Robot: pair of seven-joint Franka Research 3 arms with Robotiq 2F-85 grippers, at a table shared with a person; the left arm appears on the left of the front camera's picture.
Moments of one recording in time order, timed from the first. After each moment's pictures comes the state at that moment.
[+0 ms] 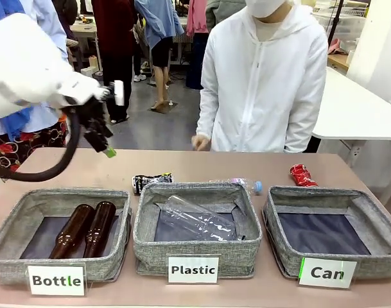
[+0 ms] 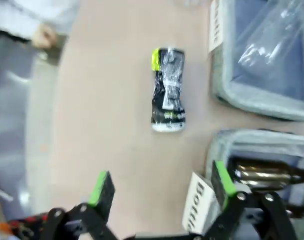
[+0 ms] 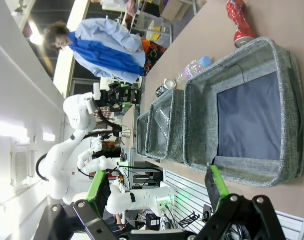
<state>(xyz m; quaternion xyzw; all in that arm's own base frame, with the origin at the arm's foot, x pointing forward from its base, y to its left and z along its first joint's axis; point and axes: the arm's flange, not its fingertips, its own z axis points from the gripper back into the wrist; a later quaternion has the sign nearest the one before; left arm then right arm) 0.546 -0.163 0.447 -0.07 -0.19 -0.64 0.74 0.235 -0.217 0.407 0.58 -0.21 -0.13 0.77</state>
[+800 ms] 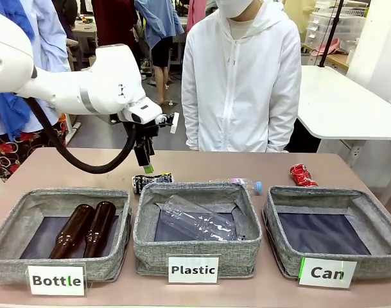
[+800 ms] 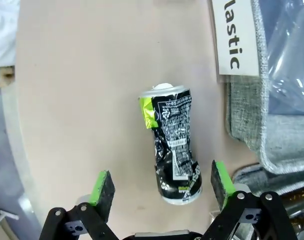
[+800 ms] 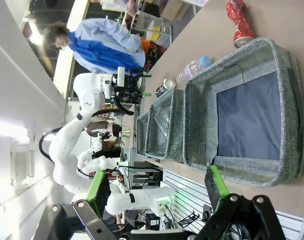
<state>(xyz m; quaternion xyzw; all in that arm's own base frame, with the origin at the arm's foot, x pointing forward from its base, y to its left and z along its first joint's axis) 0.598 -0.270 0.377 -0.06 -0.08 -0.70 0.70 0.235 -0.217 0.407 0.58 -0.21 -0.13 0.78</state>
